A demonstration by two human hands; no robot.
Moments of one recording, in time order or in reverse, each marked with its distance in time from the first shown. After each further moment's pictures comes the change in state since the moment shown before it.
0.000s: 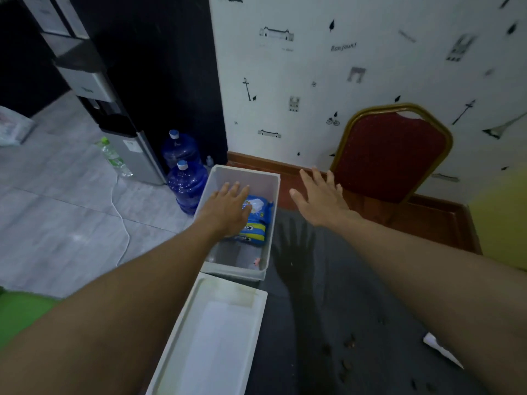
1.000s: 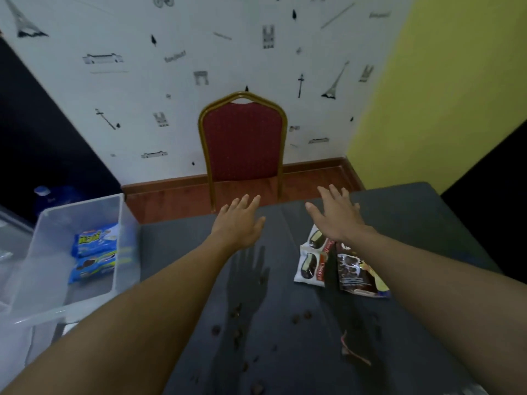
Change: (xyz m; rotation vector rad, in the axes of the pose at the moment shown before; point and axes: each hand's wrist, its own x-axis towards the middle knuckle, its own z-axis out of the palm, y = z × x) left_hand -0.016 0.354 0.029 -0.013 -0.080 0.408; right_hand -0.229 0.315 -0.036 0.145 0.127 0.513
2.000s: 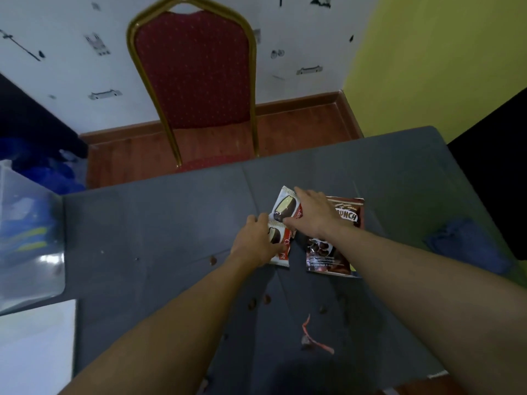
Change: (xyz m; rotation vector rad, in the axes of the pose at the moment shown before) left_hand 0.053 0.114 0.161 -0.392 -0.227 -0.196; right_hand 0.053 0.103 0.101 0.014 -0.299 -0.008
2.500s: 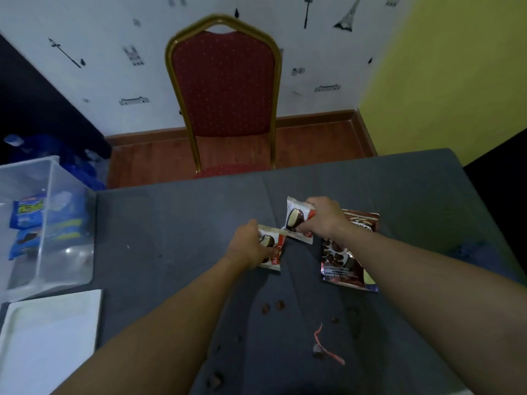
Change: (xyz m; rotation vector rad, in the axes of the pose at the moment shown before) left_hand -0.012 -0.037 -0.034 -0.190 0.032 -0.137; right_hand -0.004 -0.025 -0.019 0.309 -0.005 0.038
